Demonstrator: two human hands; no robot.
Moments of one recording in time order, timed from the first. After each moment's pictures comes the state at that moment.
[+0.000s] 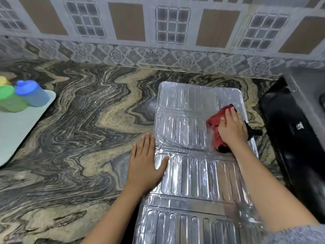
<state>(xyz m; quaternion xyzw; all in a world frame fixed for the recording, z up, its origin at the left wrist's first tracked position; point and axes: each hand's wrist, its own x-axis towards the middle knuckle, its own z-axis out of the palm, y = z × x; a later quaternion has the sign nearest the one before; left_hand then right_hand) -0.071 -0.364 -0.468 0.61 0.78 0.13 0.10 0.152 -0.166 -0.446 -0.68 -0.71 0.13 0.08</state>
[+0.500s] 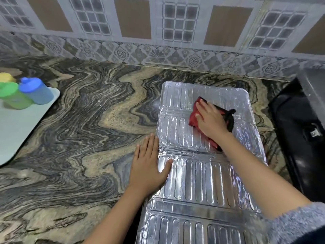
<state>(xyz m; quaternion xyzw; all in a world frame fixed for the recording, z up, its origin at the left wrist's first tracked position) -0.071 -0.363 -0.468 0.61 0.78 0.13 0.10 0.081 -0.151 -0.443 -0.51 -0.85 0.14 0.05</state>
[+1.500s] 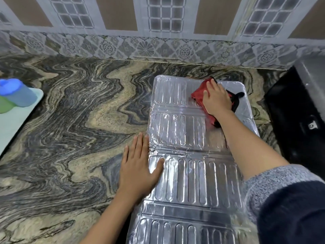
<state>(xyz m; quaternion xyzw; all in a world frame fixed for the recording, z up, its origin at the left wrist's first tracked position) -0.067 -0.363 -0.469 0.59 0.79 0.12 0.09 0.098 -0.076 -0.453 -0.61 -0.78 0.12 0.09</state>
